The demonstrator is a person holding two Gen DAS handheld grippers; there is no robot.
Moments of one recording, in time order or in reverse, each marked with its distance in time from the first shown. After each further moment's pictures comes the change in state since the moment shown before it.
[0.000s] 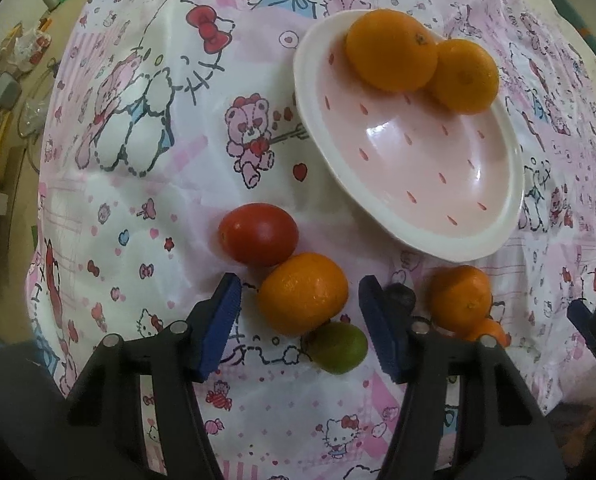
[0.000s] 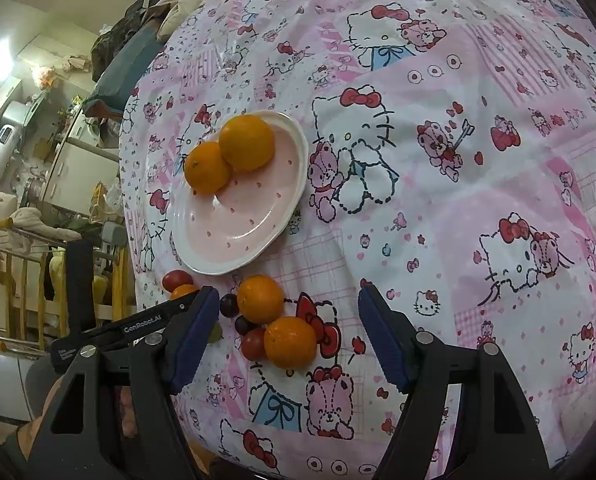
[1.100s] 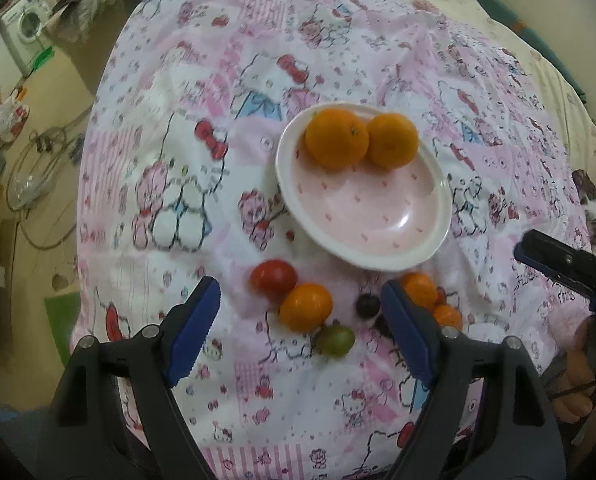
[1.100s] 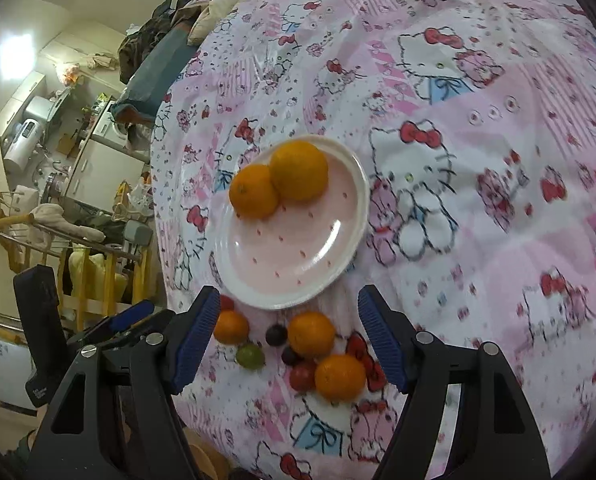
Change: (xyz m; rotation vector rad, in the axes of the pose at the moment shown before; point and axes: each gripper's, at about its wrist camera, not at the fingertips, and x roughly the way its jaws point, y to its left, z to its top) left arm -0.082 0.018 -0.007 0.159 -0.192 -0.089; right arm 0.001 0.030 0.022 -0.040 -0.014 0.072
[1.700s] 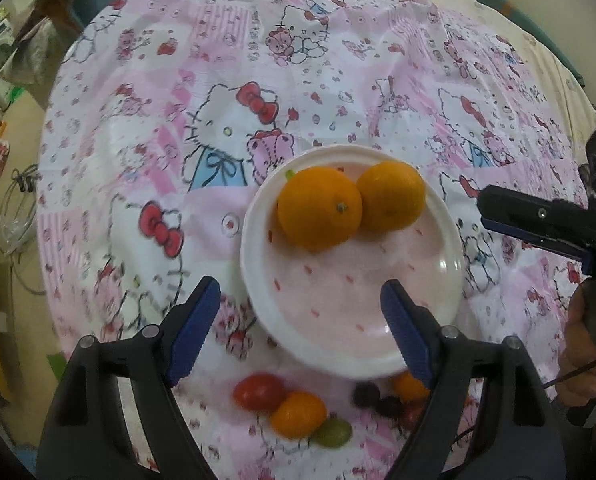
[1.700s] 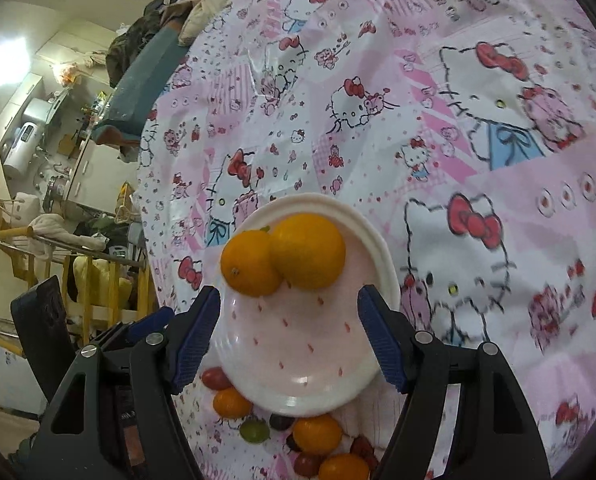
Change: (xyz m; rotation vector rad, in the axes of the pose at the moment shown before) left arm 0.041 -0.024 0.075 0.106 0.006 -0.014; right arm 0.058 -0.002 0.091 0.005 0.041 0.043
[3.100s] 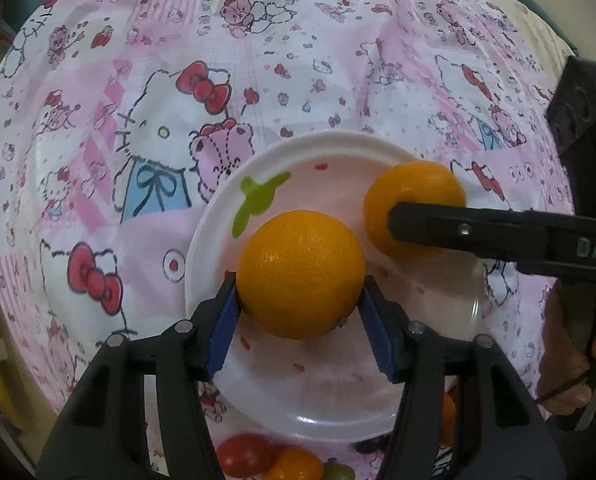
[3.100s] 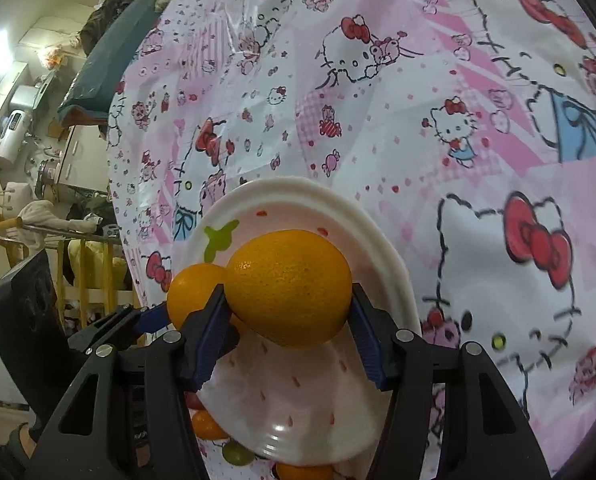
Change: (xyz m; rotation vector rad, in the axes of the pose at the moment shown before) left arm 0.067 -0.015 0.034 0.086 0.085 -0.046; right arm 0.078 -0.021 0.028 0.020 0.152 0.006
